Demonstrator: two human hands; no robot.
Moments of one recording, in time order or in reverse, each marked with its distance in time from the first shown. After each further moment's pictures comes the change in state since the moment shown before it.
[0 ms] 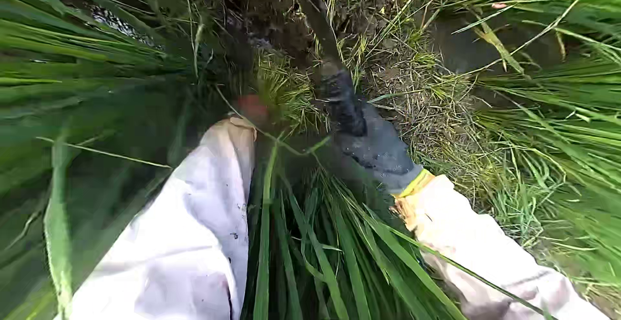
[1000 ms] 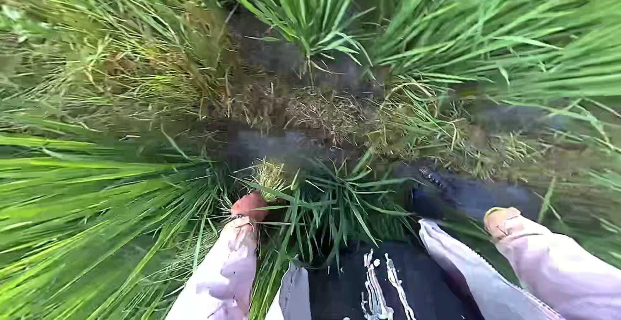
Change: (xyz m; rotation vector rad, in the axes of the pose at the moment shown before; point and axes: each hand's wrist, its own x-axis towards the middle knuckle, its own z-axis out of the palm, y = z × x) left_hand -0.380 0.119 -0.020 0.658 -0.027 -0.113; right_hand -0.440 0.283 -0.200 0.012 -0.111 0.685
